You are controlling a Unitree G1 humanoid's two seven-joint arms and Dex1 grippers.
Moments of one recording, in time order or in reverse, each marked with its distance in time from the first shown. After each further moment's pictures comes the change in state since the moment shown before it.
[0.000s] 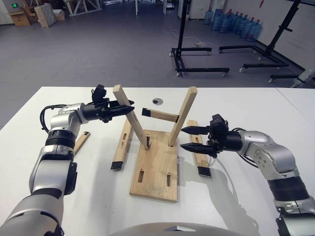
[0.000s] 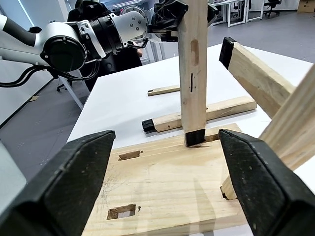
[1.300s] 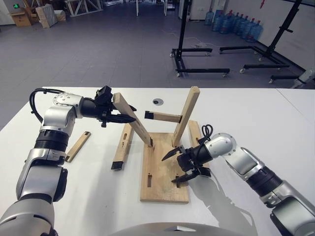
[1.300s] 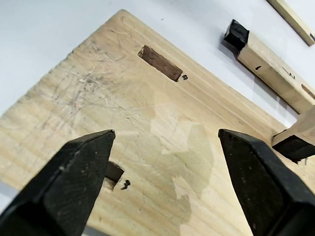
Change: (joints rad) left arm 0.081 0.113 -0.122 -0.358 0.080 0.015 -0.048; right arm -0.161 -0.051 0.511 0.164 -0.636 -0.823 0.121
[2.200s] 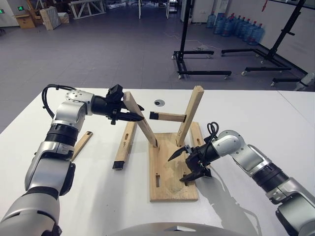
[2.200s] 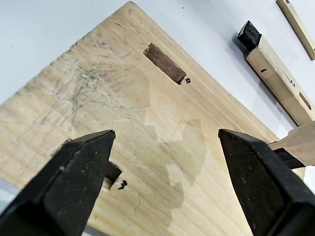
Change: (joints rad) left arm -0.100 -0.075 -0.084 0.084 0.040 0.005 0.055; right arm -0.010 -0.031 -0.001 0.066 -0.003 -0.151 0.026
